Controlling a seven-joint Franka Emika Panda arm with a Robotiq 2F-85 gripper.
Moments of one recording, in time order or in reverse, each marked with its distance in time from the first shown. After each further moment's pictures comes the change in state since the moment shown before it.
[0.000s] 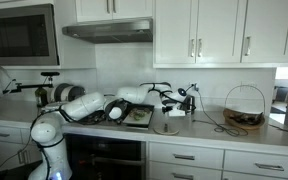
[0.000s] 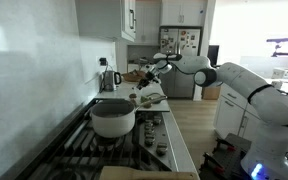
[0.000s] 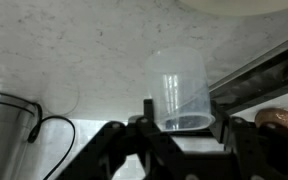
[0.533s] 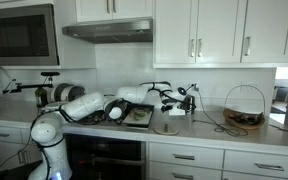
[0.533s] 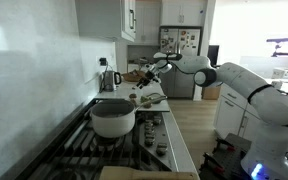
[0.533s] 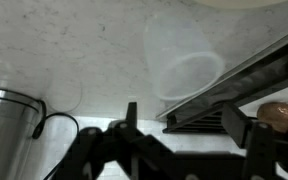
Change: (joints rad) arm 0.001 0.000 0.000 0.015 0.000 0.000 0.020
